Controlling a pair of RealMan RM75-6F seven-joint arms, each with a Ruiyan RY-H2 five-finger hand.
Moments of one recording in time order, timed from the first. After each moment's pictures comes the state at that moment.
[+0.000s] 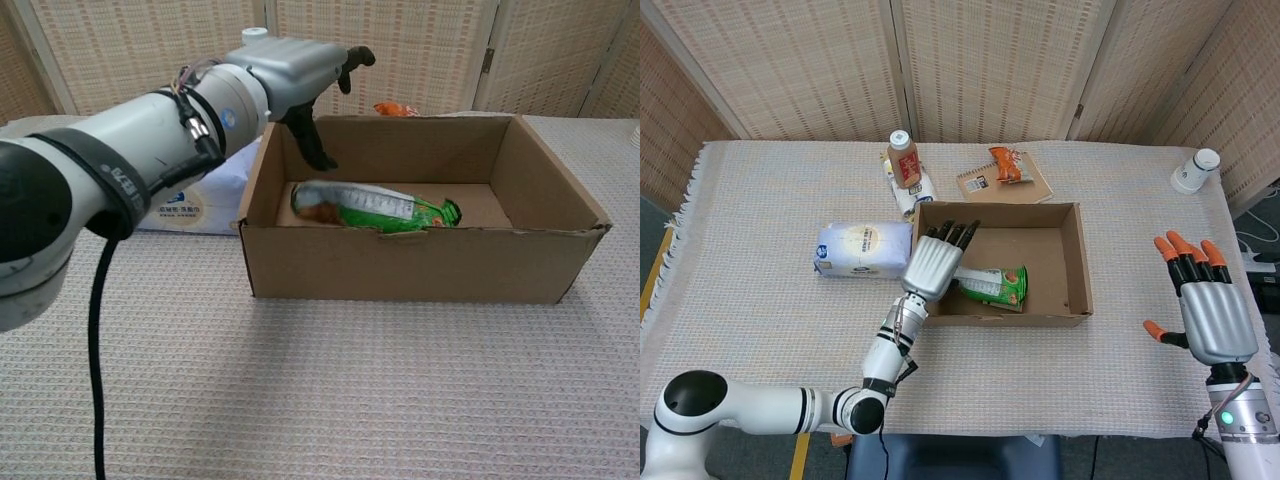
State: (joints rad) left arm -1.11 -1.75 -0.37 -1.57 0.76 1.21 0.94; right arm 0.25 -0.85 0.15 -2.28 -1.21 1.45 -0.48
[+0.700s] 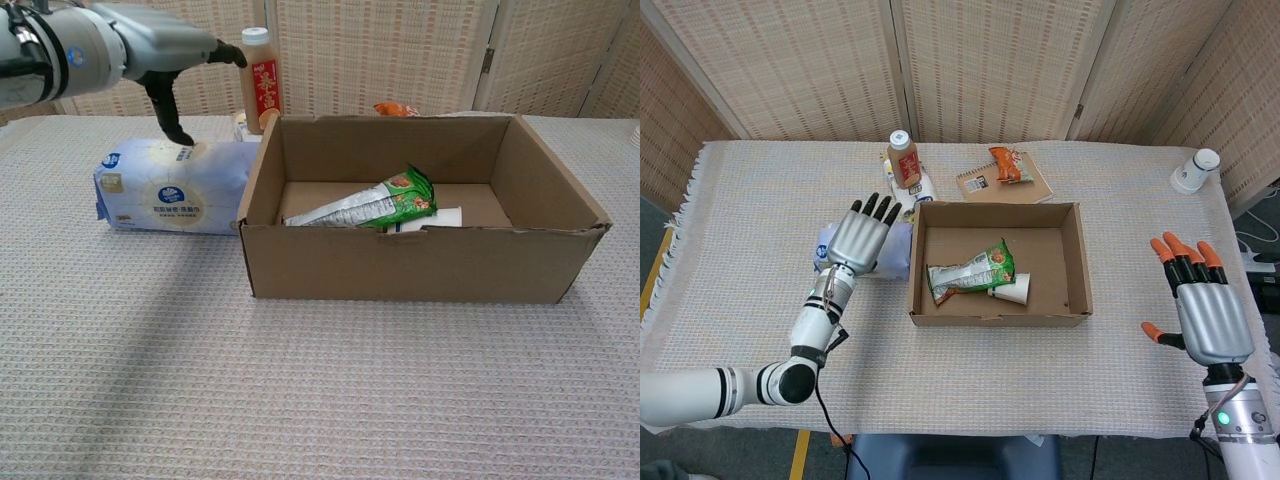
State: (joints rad) left arm -1.07 -1.35 -0.27 -1.70 0.52 1.04 1.08; right arm 0.25 -0.86 0.14 -2.28 -1.21 1.45 -0.50
